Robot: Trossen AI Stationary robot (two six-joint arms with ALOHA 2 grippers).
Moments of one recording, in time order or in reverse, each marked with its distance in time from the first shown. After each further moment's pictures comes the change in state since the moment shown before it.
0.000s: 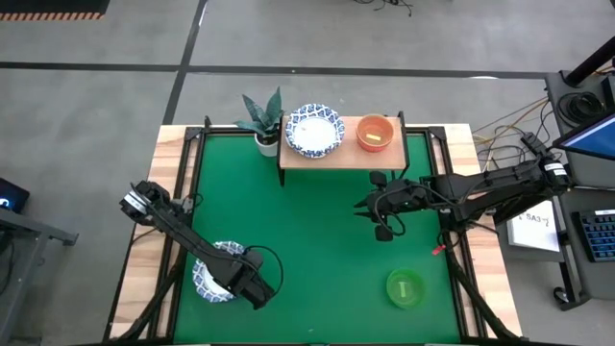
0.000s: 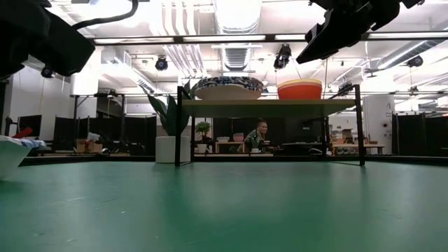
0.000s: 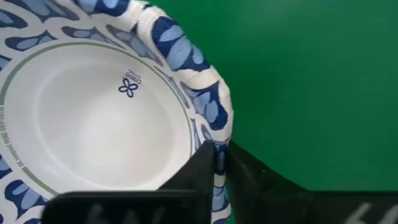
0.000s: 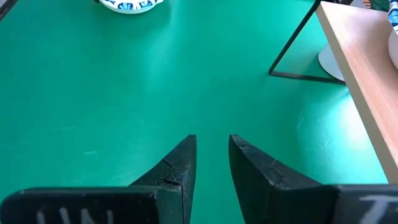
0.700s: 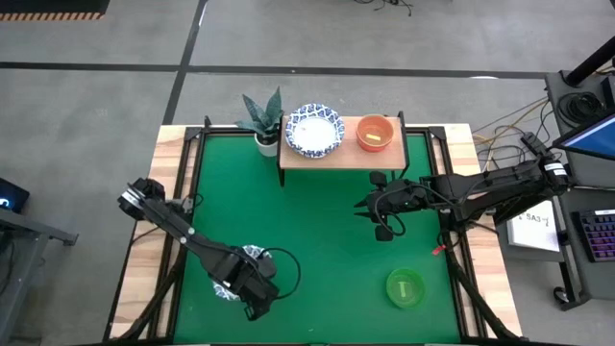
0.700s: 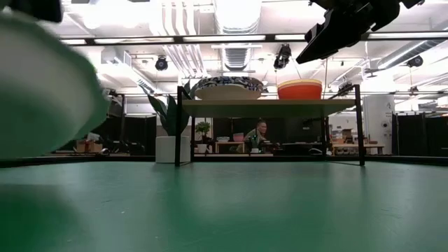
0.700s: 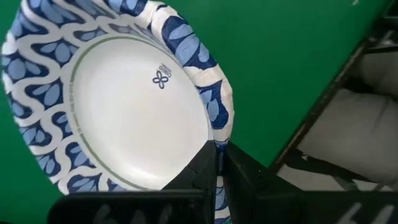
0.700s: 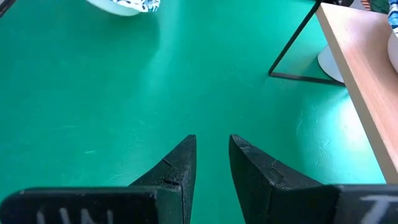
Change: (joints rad) left arm 0.023 -0.032 0.290 -0.166 0.032 0.472; right arm 0.000 0.000 0.000 0.000 0.001 -0.011
